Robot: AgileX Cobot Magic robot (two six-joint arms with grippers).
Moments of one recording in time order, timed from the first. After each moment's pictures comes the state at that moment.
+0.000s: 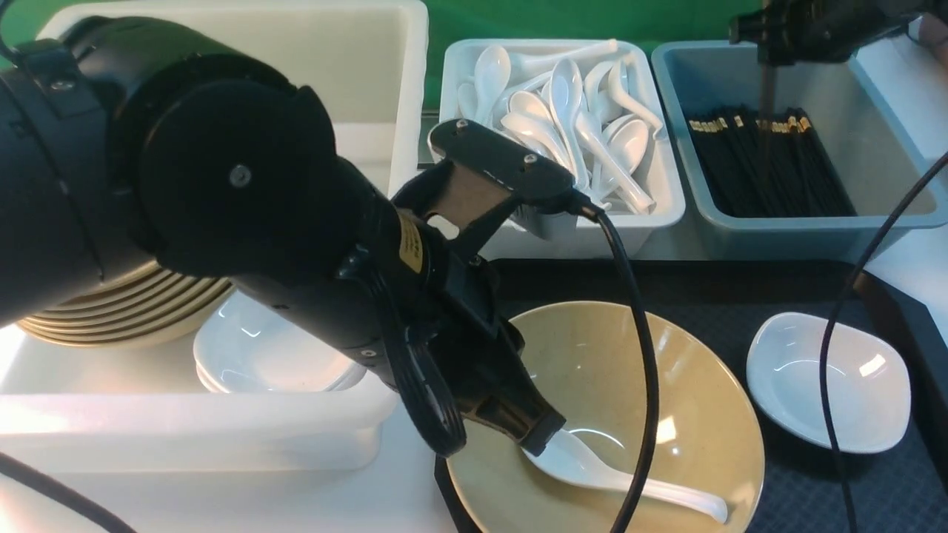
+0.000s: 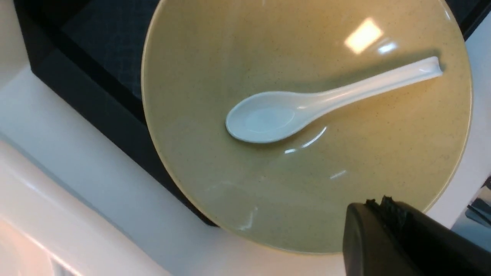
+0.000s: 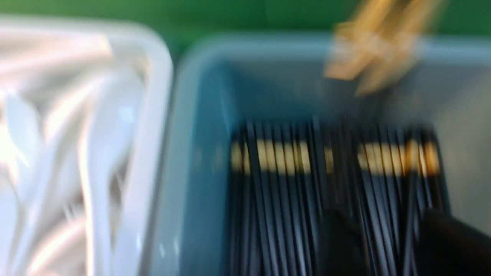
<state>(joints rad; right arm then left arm) 0.07 2.11 -1.95 -0.11 0.72 0.19 -0.82 1.38 -1.21 -0.18 1.01 0.05</state>
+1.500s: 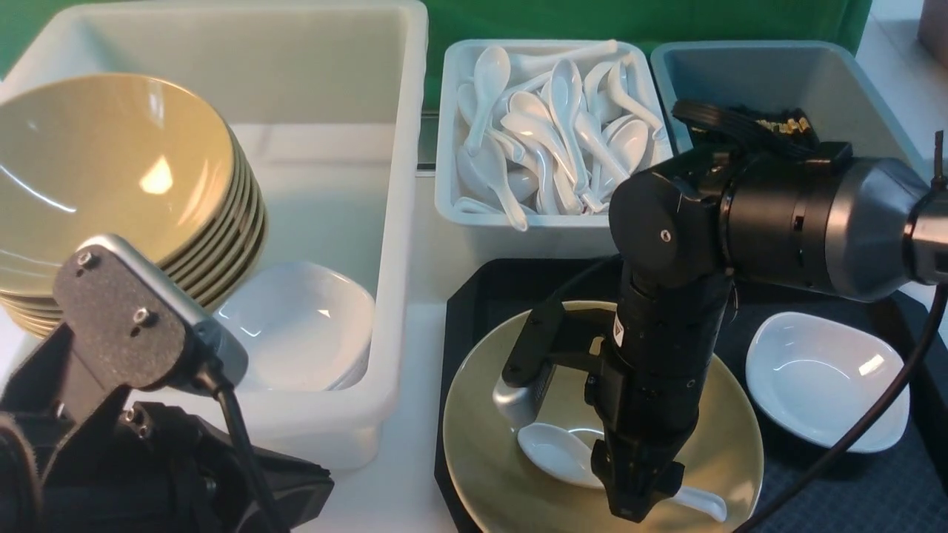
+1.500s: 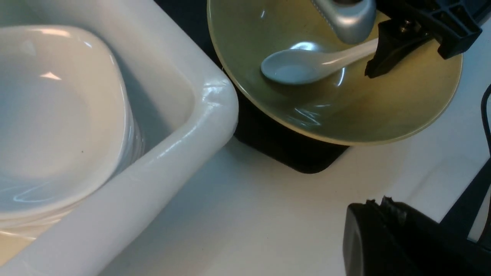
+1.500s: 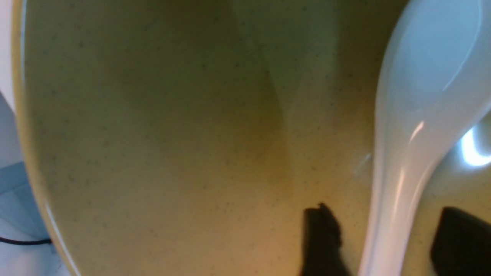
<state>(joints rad) 0.68 1.83 -1.28 0.13 1.19 -0.50 -0.82 0.77 -0.73 -0.09 0.84 -0.09</state>
